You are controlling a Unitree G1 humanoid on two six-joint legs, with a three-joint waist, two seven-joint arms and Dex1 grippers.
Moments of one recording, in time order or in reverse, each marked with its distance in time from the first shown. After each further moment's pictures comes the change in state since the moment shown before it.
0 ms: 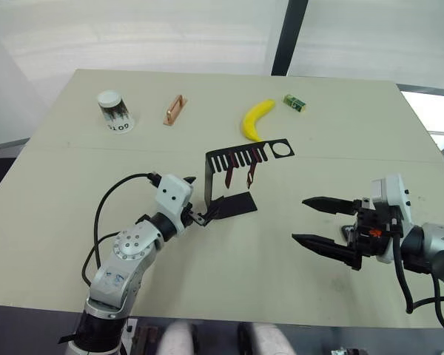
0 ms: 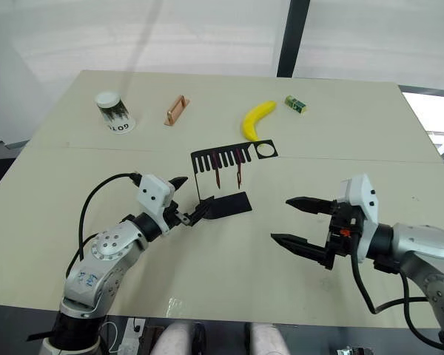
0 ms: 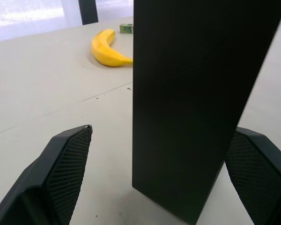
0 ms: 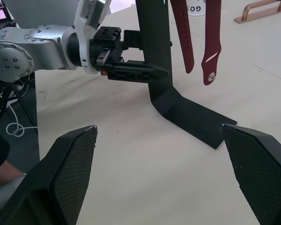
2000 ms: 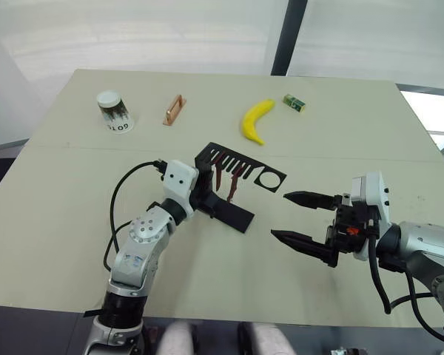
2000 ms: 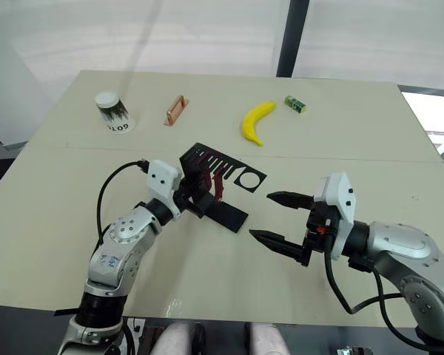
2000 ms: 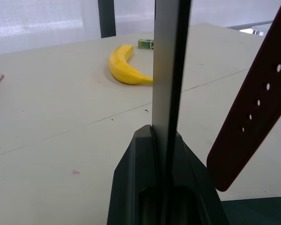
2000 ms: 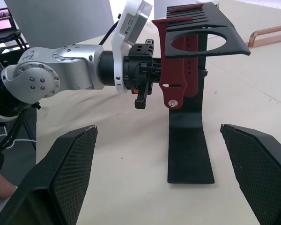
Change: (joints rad) left arm -0.127 -0.130 0.020 0.158 0.066 -0.058 0.018; right arm -0.074 0.065 0.082 -0.072 0.002 -0.003 -0.114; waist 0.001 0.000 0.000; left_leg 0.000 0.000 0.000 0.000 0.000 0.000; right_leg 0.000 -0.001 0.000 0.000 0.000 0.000
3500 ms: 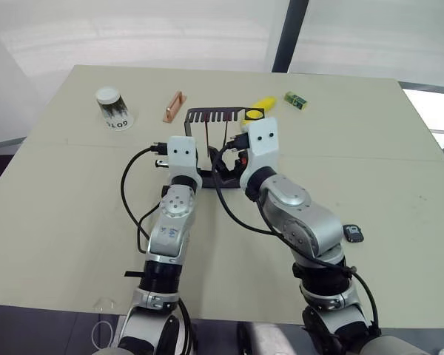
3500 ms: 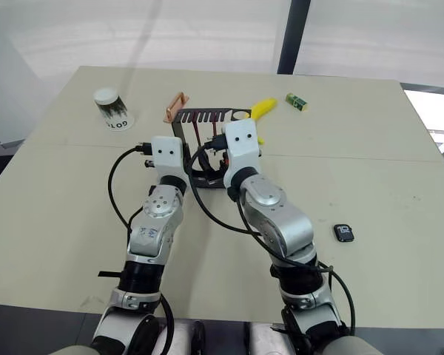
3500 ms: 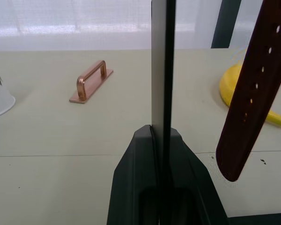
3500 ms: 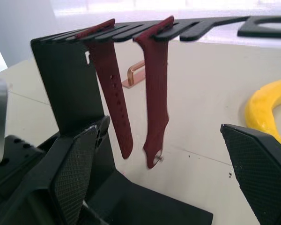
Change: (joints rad) left arm -0.219 -0.257 0.064 0.301 0.223 -0.095 0.459; right arm -0.566 0.812 0.418 0.397 -0.670 0.101 -0.801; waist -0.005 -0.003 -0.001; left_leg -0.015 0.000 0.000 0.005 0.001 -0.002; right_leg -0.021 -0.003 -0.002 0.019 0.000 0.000
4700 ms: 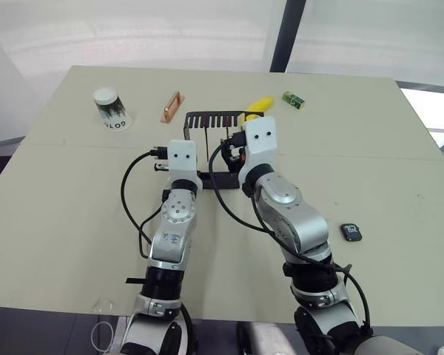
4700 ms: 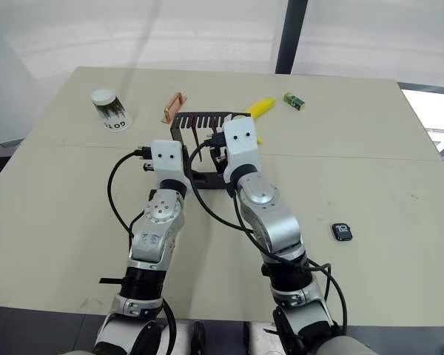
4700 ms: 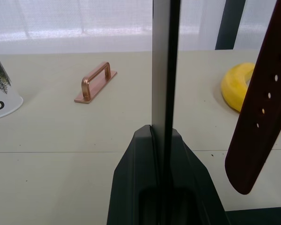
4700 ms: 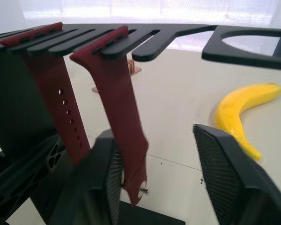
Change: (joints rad) left arm 0.032 -0.020 -0.007 -0.031 0.028 -0.010 0.023; right arm 0.008 0.056 -0.001 0.078 -0.157 -0.088 0.001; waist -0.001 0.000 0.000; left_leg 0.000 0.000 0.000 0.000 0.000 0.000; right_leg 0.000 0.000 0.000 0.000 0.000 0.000
